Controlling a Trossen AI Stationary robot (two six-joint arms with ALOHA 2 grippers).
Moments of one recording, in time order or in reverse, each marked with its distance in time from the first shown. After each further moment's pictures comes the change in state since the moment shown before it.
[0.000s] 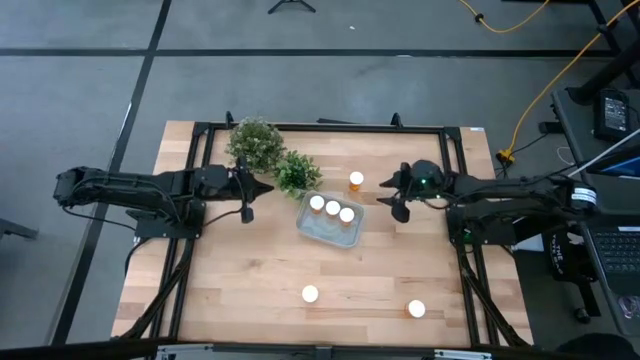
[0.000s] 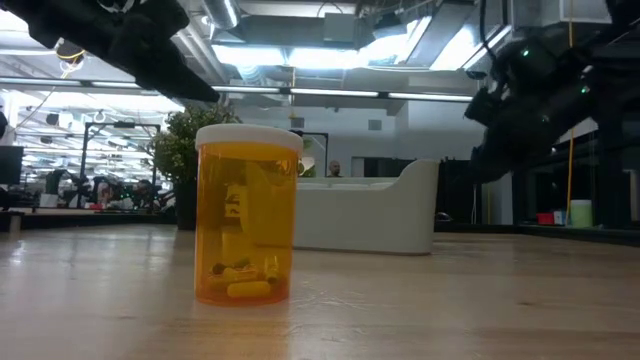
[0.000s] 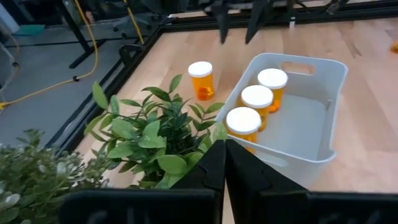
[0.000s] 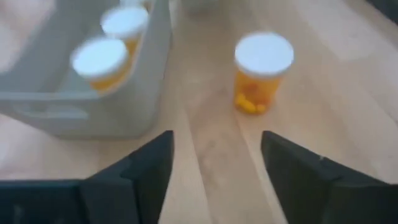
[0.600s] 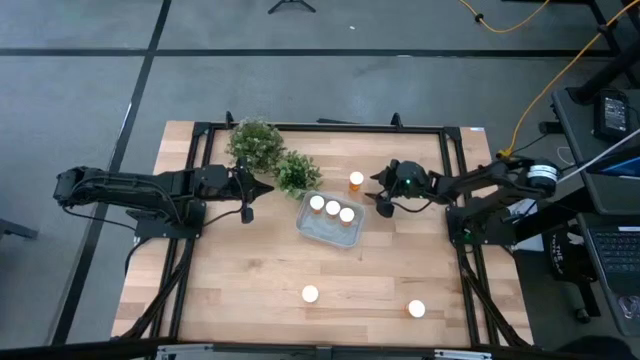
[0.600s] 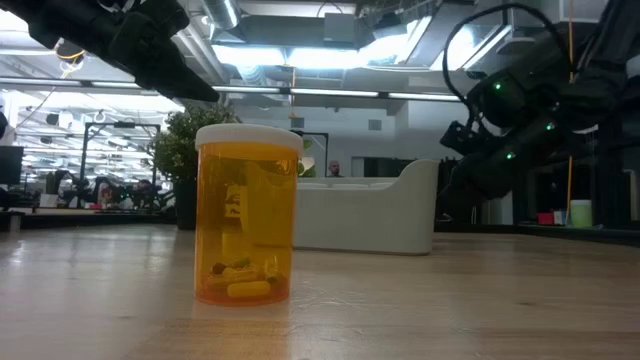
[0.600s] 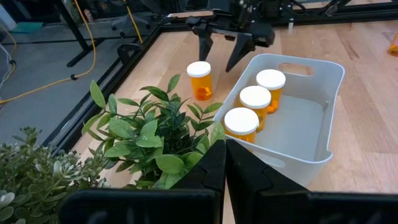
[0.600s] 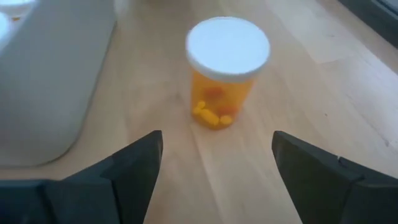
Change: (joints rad) left arm 0.000 0.000 0.000 0.000 0.003 -0.016; right arm -0.020 0.421 0.000 0.449 0.114 -0.056
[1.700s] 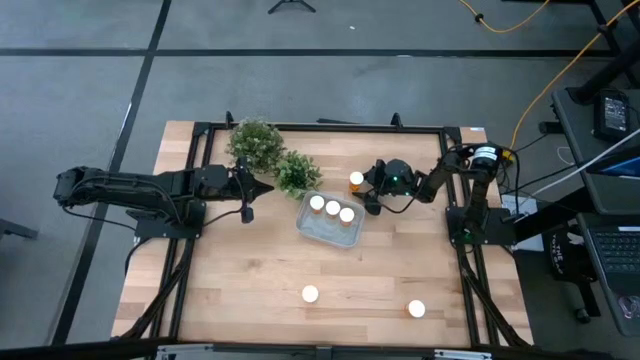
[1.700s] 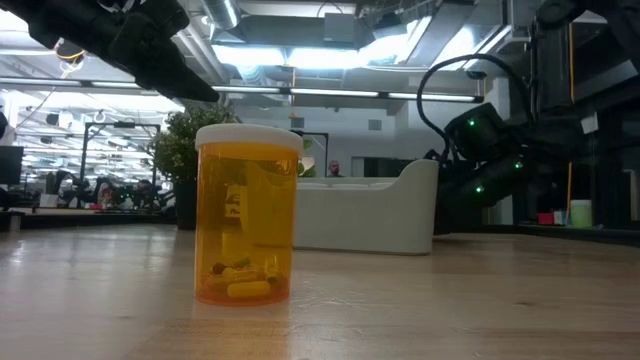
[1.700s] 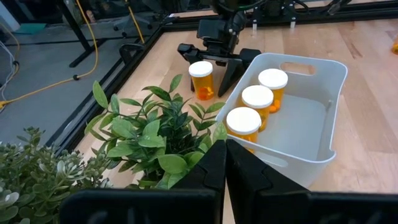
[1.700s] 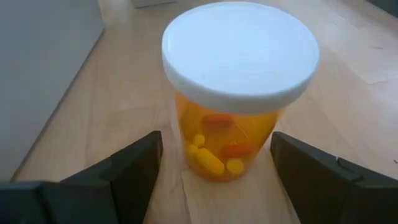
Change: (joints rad) left arm 0.000 0.000 0.000 -0.001 -0.008 0.008; right arm -0.062 0.451 0.084 0.426 -0.136 -0.030
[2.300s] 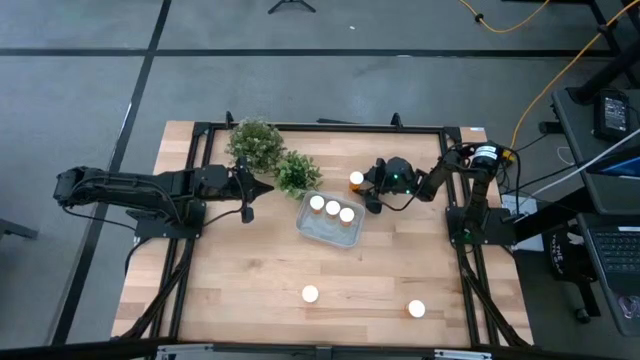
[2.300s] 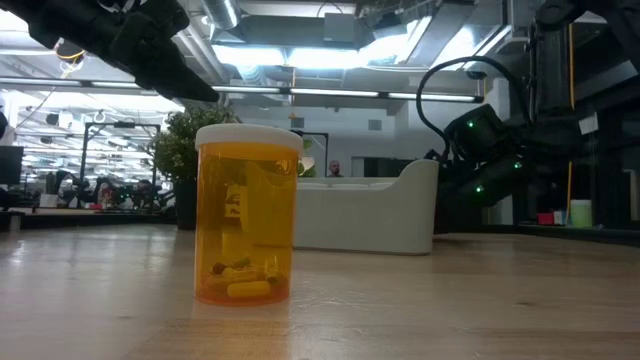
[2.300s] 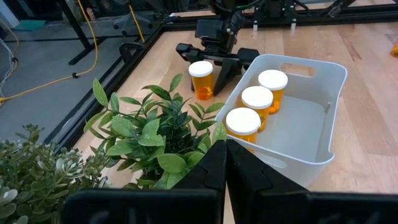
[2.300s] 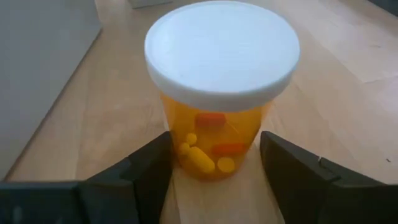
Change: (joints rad) left arm 0.000 0.000 0.000 0.000 0.000 -0.018; right arm -0.019 0.000 -0.002 -0.008 -0.050 -0.008
